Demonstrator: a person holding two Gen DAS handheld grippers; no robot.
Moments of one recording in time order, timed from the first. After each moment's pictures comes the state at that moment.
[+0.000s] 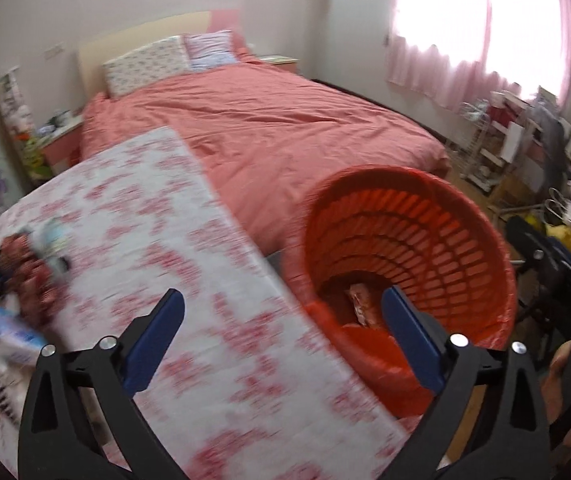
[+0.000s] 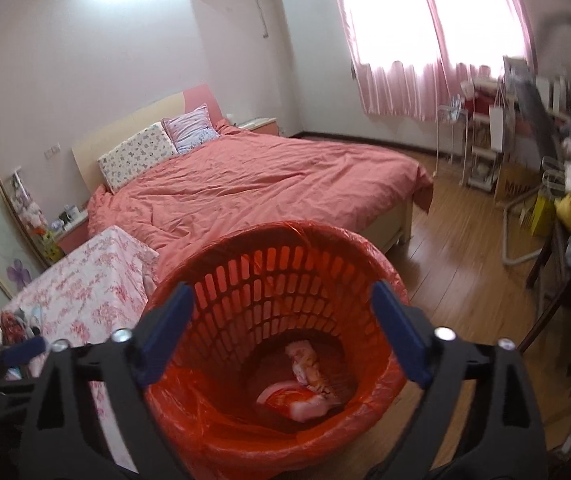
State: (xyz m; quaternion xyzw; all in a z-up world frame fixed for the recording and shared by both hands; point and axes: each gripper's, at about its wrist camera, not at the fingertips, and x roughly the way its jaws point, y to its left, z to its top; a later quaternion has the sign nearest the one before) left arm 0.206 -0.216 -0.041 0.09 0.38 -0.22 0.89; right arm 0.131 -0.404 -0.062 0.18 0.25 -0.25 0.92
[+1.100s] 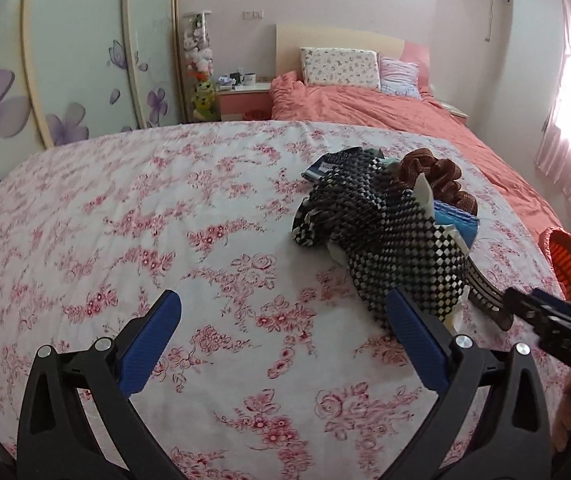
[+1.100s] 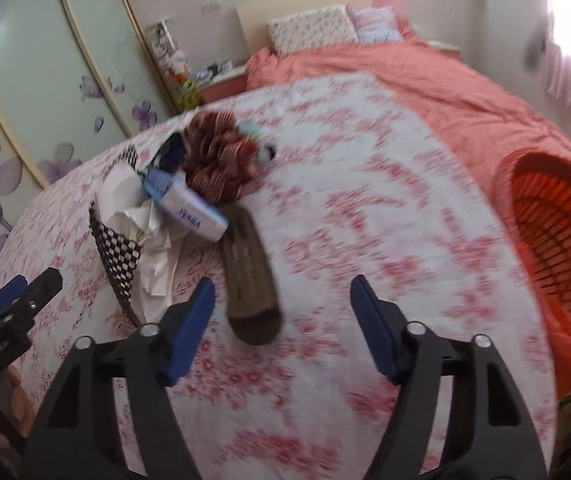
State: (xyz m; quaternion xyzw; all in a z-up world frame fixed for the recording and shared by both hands) left arm 0.188 0.087 -0.054 -0.03 0.36 0.03 0.93; right arm 0.232 -0.142 -0.095 0.11 0.43 0.06 0.89
